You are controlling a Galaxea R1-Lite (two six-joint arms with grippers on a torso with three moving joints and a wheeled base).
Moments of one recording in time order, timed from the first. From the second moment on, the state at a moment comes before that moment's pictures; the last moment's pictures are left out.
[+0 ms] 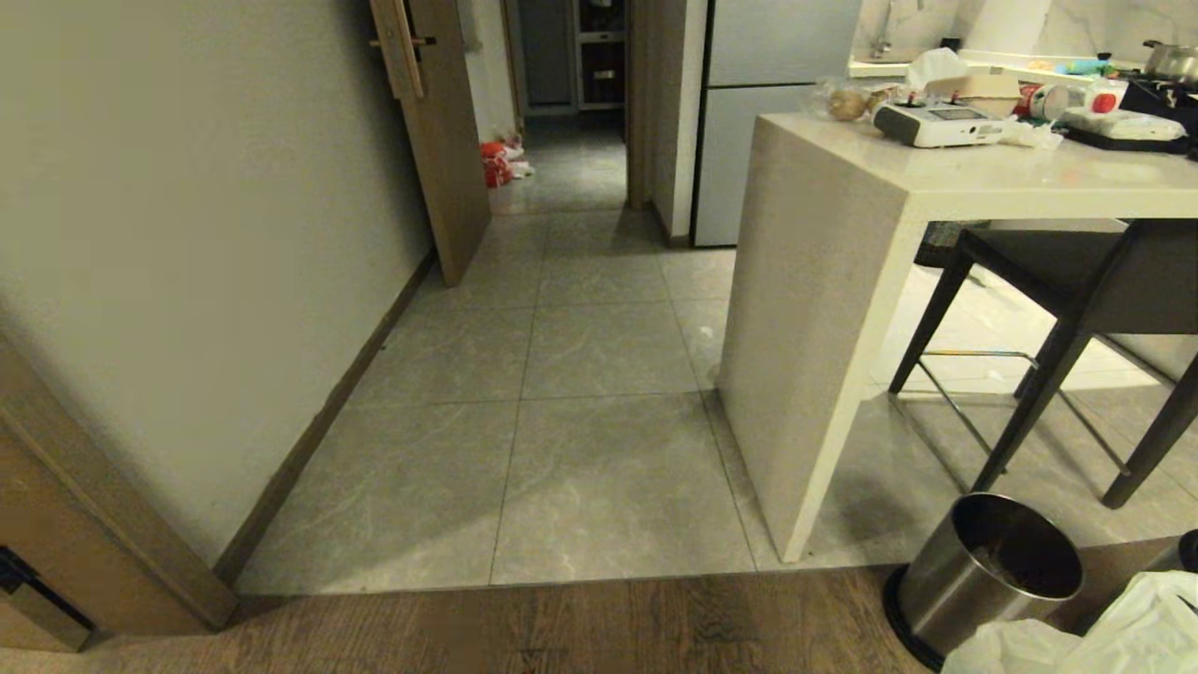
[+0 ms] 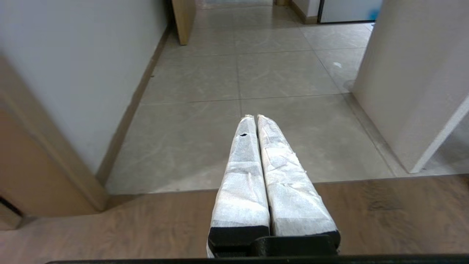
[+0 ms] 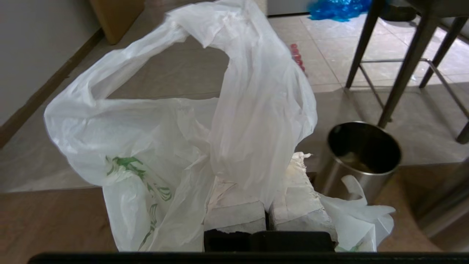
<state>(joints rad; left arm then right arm) 0.00 0.00 0.00 0.00 0.00 0.00 0.00 0.00 0.00 -0.01 -0.01 0.03</state>
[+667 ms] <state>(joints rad) 0.00 0.00 0.00 0.00 0.00 0.01 0.00 0.00 0.00 -0.01 -0.01 0.03</state>
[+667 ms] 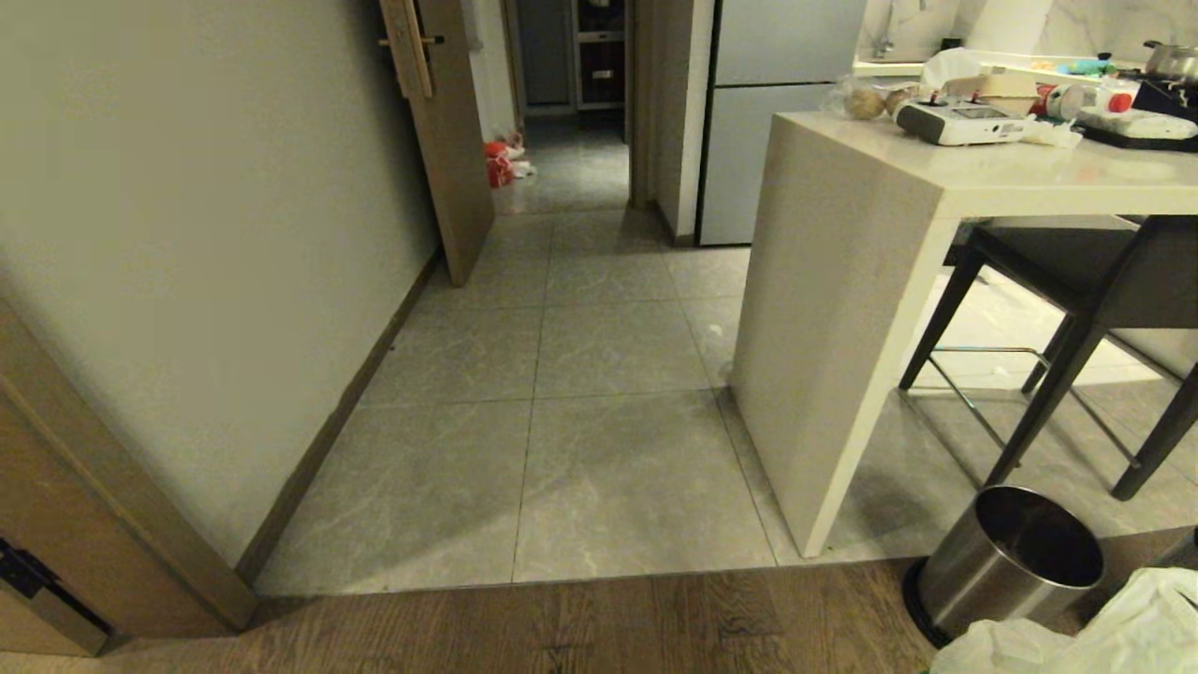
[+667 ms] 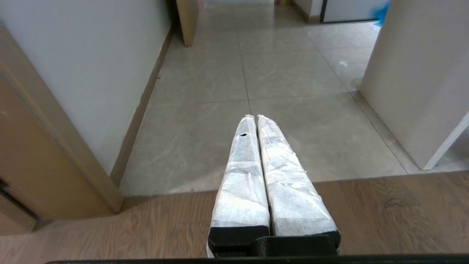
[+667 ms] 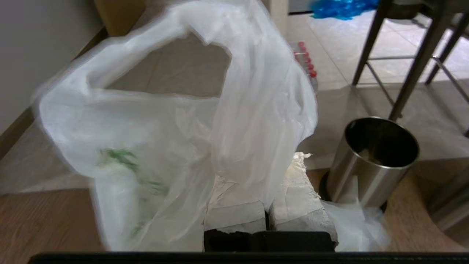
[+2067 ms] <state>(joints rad) 0.00 0.00 0.00 0.00 0.00 -0.01 0.00 0.00 0.00 -0.01 -0.01 0.03</state>
